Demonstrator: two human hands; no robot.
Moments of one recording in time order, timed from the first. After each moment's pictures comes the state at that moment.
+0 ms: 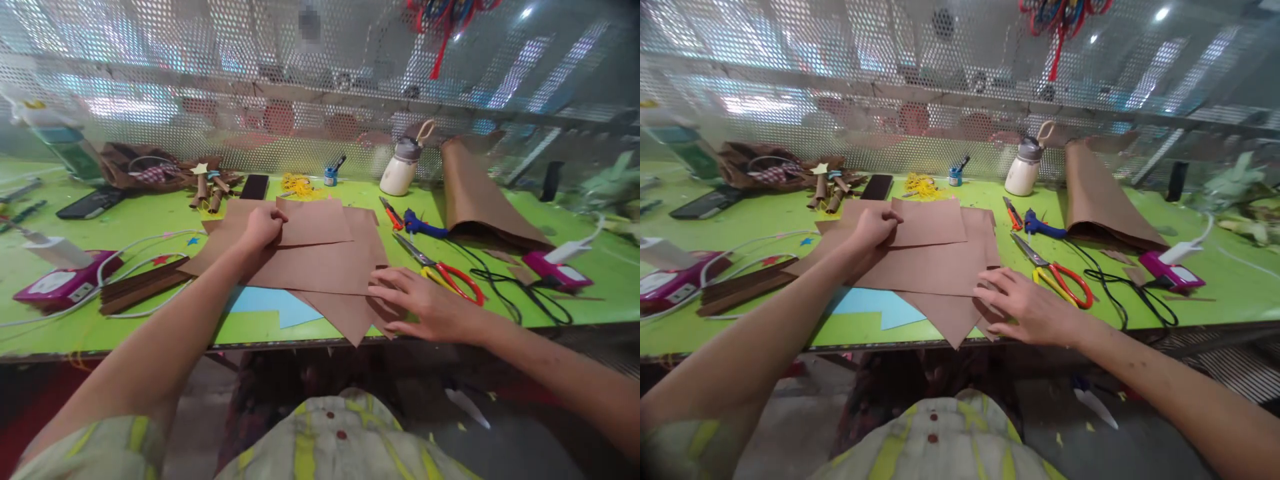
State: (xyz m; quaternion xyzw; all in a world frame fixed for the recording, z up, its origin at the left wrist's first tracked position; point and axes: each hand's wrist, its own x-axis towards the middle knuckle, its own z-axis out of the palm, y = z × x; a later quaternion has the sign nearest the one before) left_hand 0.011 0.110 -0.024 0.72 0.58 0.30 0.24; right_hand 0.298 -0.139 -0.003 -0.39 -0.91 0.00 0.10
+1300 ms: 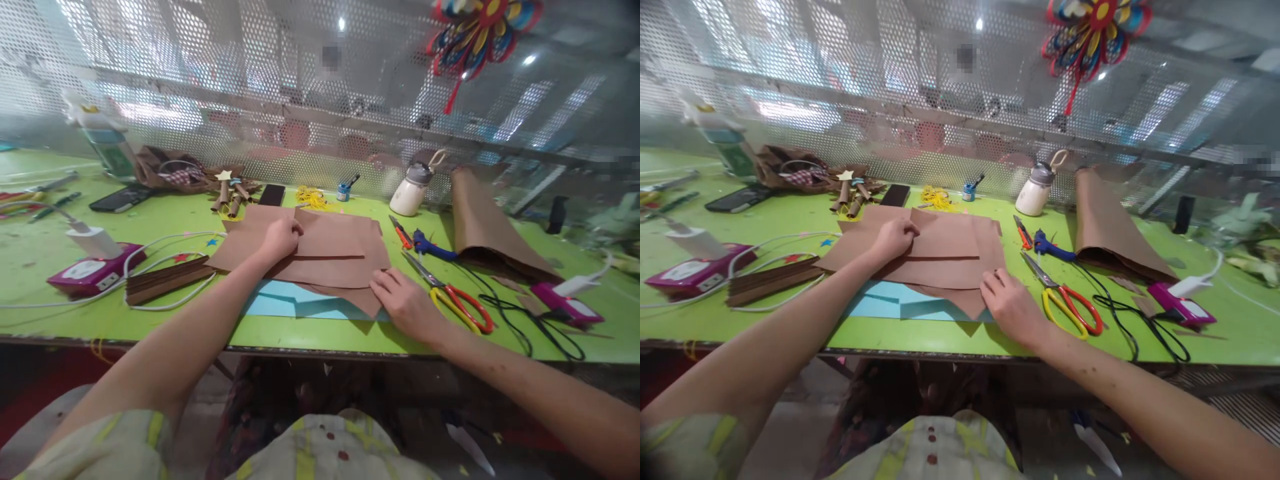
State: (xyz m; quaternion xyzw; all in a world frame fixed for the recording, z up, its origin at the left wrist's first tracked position) left_hand 0.007 0.100 -0.027 0.81 0.52 0.28 0.06; right_hand 0.260 -0.103 -0.029 -0.46 -0.85 -0.24 0.04
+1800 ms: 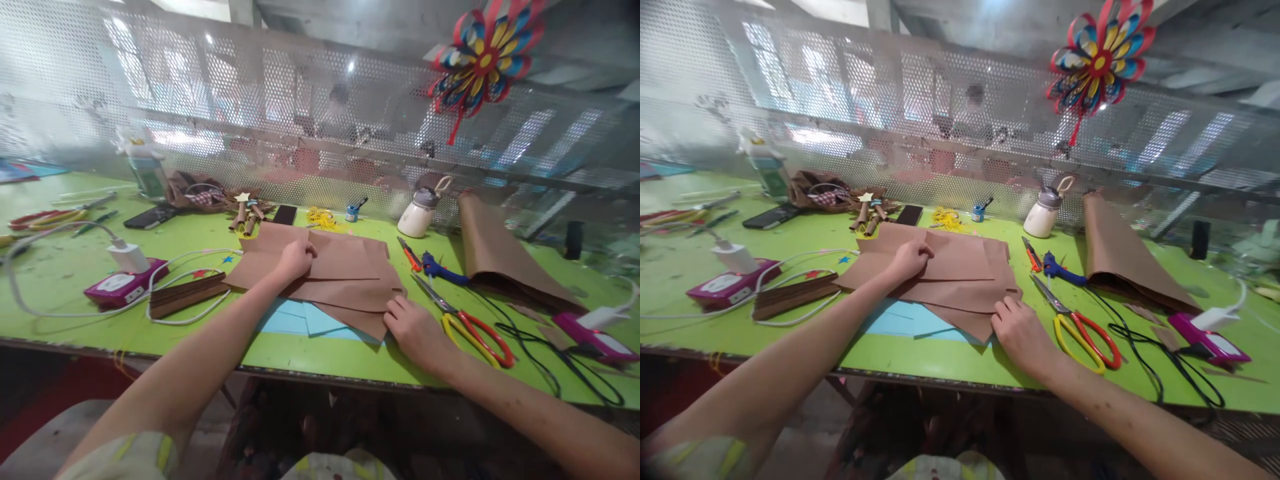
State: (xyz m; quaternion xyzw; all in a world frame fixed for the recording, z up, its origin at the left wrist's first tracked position) left_hand 0.008 0.088 -0.025 0.80 0.53 0.27 0.09; right_hand 0.256 -0.100 -0.039 -0.48 -0.85 -0.23 0.03
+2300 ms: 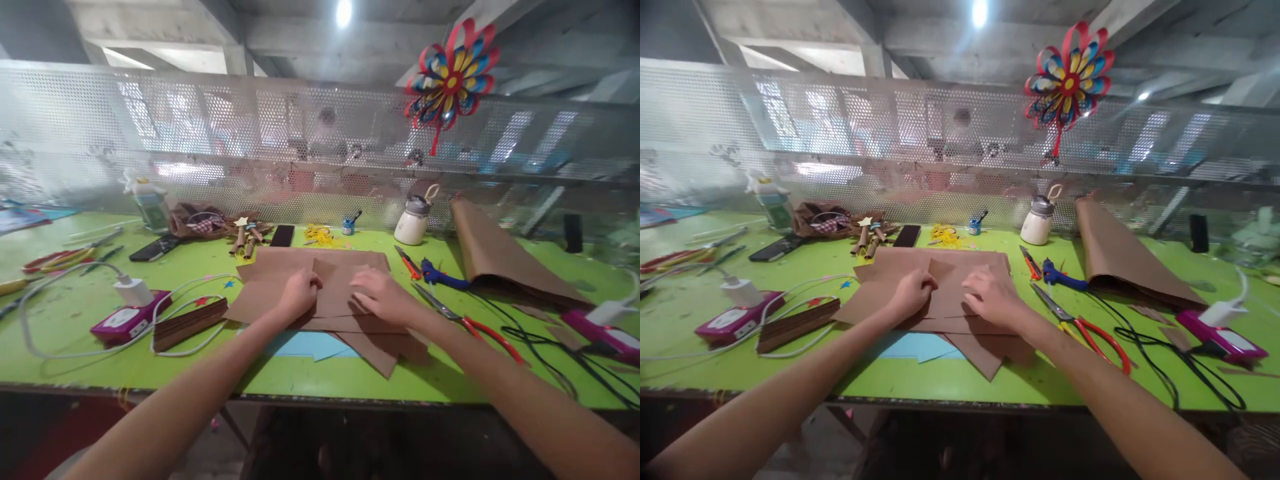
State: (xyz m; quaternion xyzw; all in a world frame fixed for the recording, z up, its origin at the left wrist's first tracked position) left_hand 0.010 0.053 -0.027 0.81 0.50 0.28 0.12; right_hand 0.235 -0.023 -0.002 -0.44 -0.86 -0.04 0.25
